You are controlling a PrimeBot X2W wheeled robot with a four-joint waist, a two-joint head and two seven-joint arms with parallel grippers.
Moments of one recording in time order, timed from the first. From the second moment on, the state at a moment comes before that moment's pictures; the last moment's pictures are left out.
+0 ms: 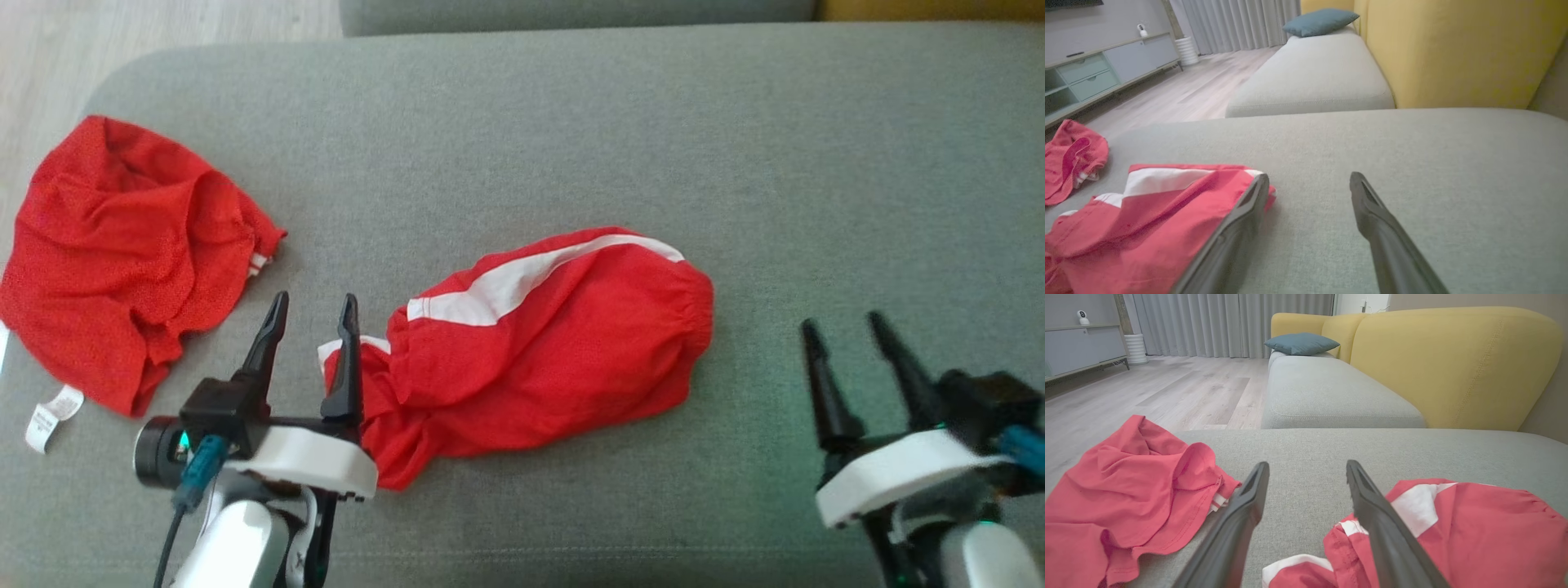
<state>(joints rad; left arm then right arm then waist) -0.11 0.23 -0.40 0.09 -0.33 0.23 -0.25 0.07 -0.08 0.01 -0.12 0.18 0.12 0.13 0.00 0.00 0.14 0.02</state>
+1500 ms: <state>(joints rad) -0.19 0.14 -0.40 0.13 -0.24 0.15 -0.25 -0.05 -0.30 0.26 0.19 0.20 0.12 0.20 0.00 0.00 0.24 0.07</state>
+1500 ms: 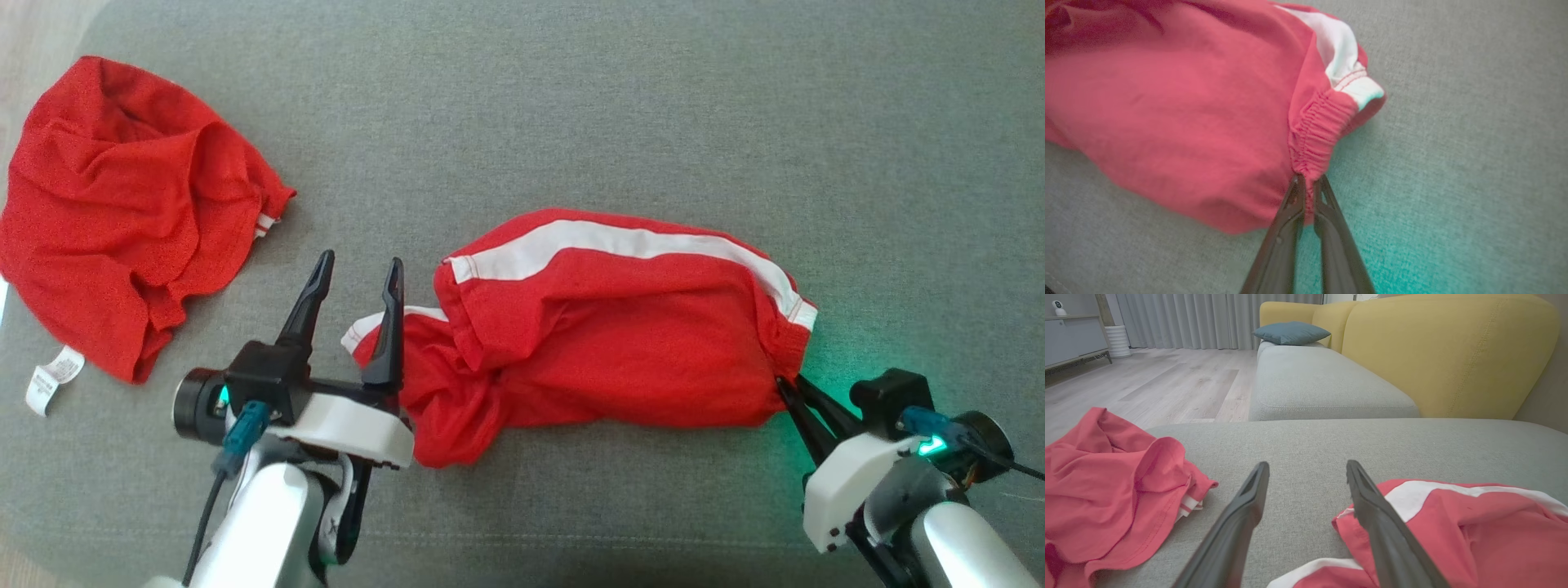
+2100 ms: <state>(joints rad) -0.17 0.14 -0.38 0.16 -0.23 0.14 -0.25 0.07 -0.12 0.08 0.01 0.18 0.12 0.04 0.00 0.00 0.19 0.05</state>
